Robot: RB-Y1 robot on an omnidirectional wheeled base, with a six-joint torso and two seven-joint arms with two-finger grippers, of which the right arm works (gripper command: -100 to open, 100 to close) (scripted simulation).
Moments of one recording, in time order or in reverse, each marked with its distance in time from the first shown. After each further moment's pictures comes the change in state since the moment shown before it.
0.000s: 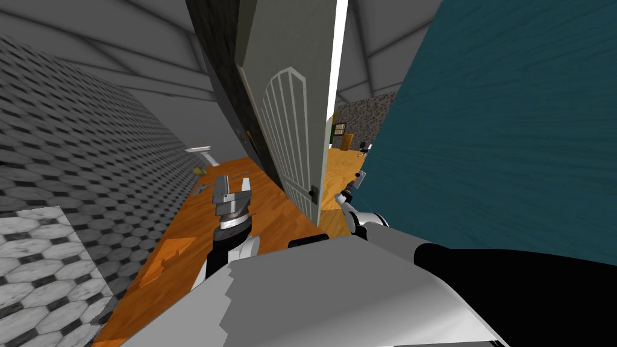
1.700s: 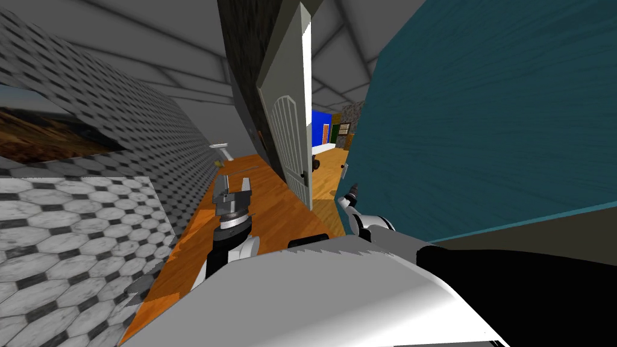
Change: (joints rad) arm 0.057 -0.037 -0.004 0.037 0.052 -0.055 0.101
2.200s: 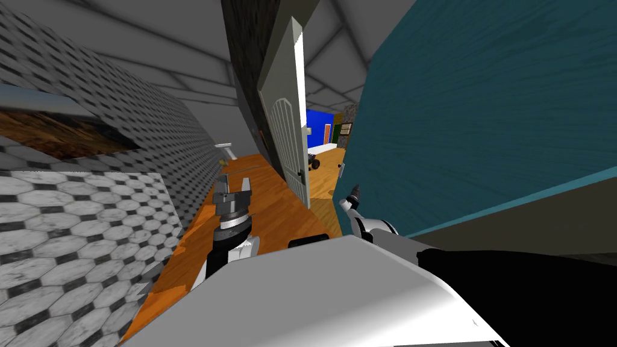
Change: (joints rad) arm 0.051 -0.001 -0.005 -0.032 0.021 -0.006 0.075
